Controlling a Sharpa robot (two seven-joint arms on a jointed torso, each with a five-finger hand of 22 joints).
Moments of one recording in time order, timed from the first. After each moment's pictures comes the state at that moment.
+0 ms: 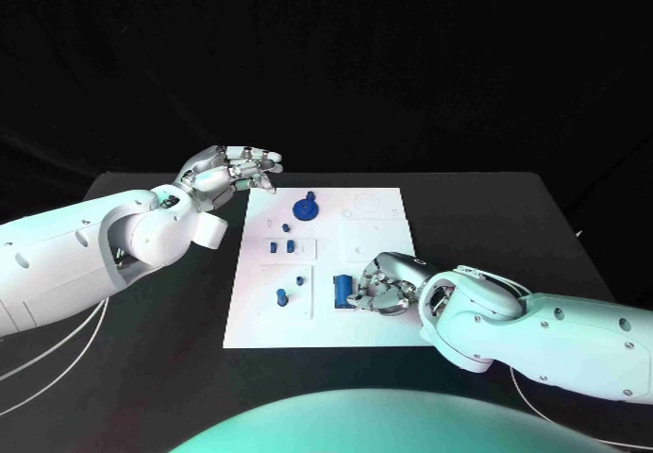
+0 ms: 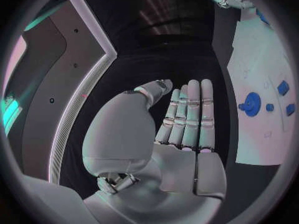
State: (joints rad) left arm 1.14 -0.89 0.01 1.45 -0.09 -0.04 0.34; left_hand 1.33 -0.16 0.52 0.00 0.34 0.87 0.21 0.28 0.24 0.99 0.14 0.37 0.08 0.90 0.08 0.99 0.32 0.18 0.78 0.18 0.79 0.63; right arm 0.99 -0.85 -0.14 1.81 -1.39 -0.40 -0.46; right_hand 1.12 -0.16 0.40 0.24 0.13 1.05 0.04 0.44 0.65 1.47 -0.03 1.35 1.31 1.47 -0.08 1.51 1.31 0.04 1.47 0.03 1.46 1.31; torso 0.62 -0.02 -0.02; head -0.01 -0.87
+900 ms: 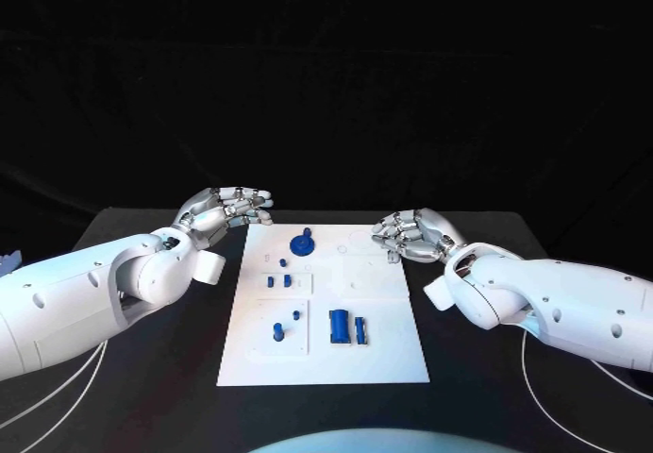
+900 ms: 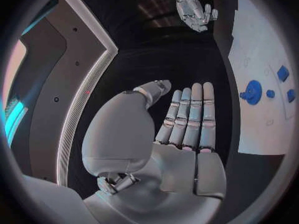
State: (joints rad) left arm 1.11 -0.86 -0.01 1.36 -0.07 -0.08 0.40; left_hand 1.32 -0.16 0.52 0.02 0.34 0.85 0.22 0.28 0.25 0.92 0.18 0.30 0.07 0.80 0.13 0.76 0.22 0.18 0.73 0.23 0.58 0.51; right arm 1.11 -0.84 -0.13 1.51 -0.54 -0.51 0.25; right_hand 1.28 -0.15 0.50 0.15 0.19 0.74 0.19 0.38 0.59 0.91 0.11 0.57 0.78 1.11 0.04 0.81 0.64 0.17 1.01 0.14 0.34 1.09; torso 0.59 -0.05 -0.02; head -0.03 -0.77
